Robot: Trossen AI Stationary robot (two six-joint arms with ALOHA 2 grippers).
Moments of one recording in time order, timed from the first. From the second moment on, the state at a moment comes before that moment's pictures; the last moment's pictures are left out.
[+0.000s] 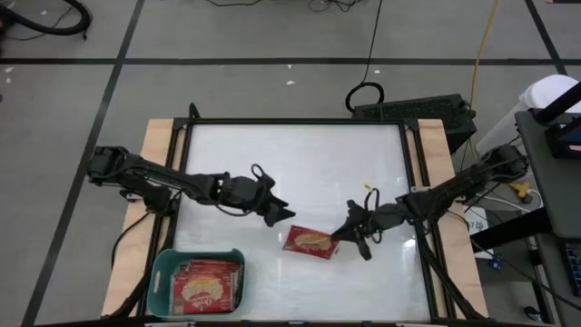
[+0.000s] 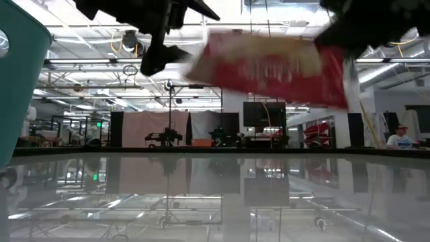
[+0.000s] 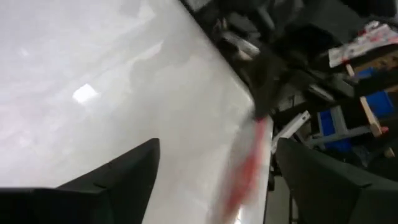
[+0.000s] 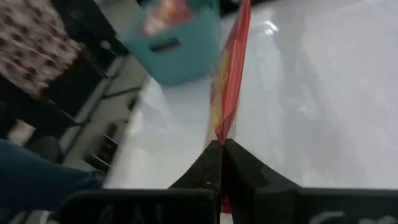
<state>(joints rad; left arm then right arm) -0.14 1.44 0.86 0.15 -0.03 -0.92 0.39 1.16 0.44 0.34 0.09 0.51</state>
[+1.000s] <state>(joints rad) -0.10 1.22 0.86 0.19 -0.06 -0.65 0.12 0.93 0.73 0.02 0.11 0.40</state>
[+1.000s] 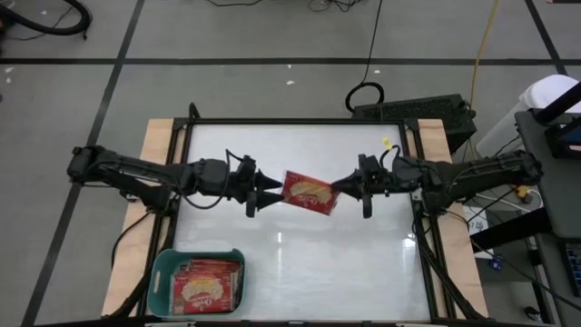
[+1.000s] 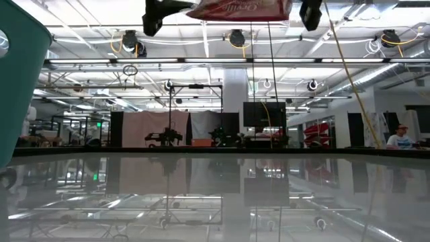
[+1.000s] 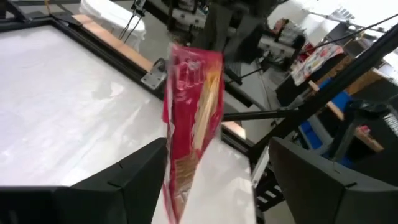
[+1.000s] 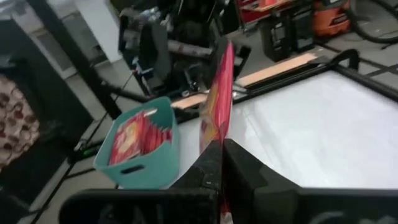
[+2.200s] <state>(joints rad) -0.05 1.22 0.86 0.12 -0.03 -0.69 0.29 1.19 0.73 -0.52 -0.16 0.65</state>
